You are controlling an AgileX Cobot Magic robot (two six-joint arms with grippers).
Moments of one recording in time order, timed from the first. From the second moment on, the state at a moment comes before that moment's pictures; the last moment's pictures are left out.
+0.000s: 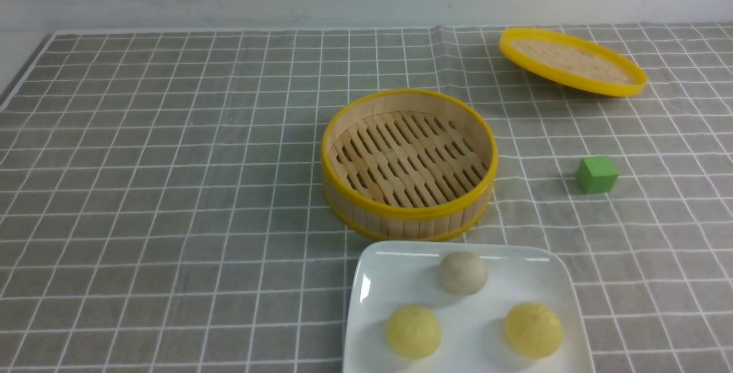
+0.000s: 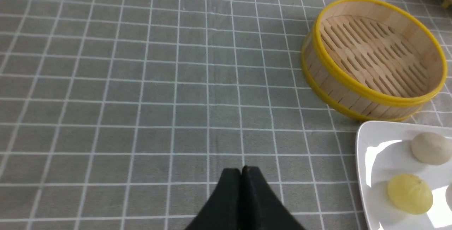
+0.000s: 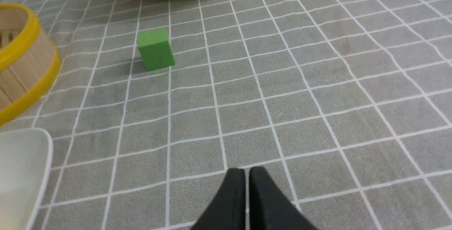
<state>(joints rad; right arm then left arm) -0.02 -0.01 0.01 -0.13 0.39 0.19 -0.84 0.41 -0.80 0.56 1.13 -0.82</state>
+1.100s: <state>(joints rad) -0.02 -0.01 0.01 -0.14 0.39 0.12 -0.84 0.28 -0.34 0.83 0.53 -0.93</state>
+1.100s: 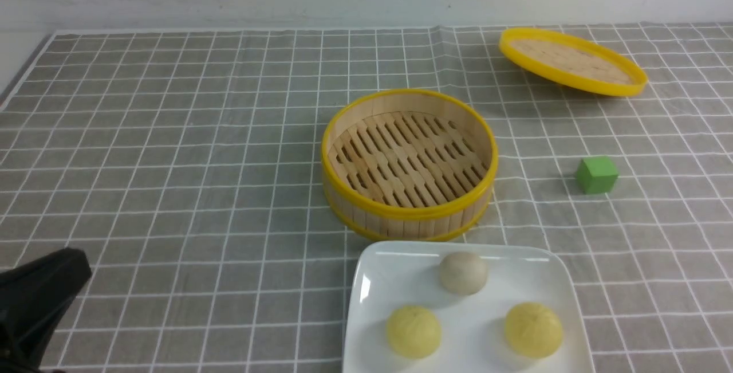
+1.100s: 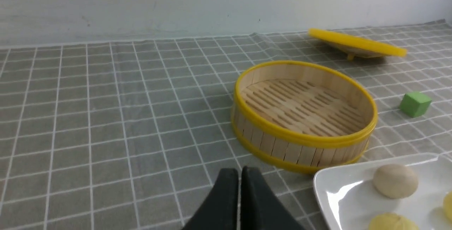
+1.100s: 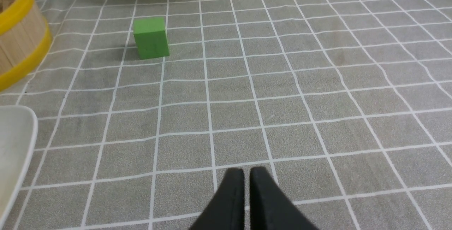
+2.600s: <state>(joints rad) -0.02 -0.01 0.01 -0.14 0.40 0.12 0.01 -0.01 0.03 0.14 0.37 -0.15</state>
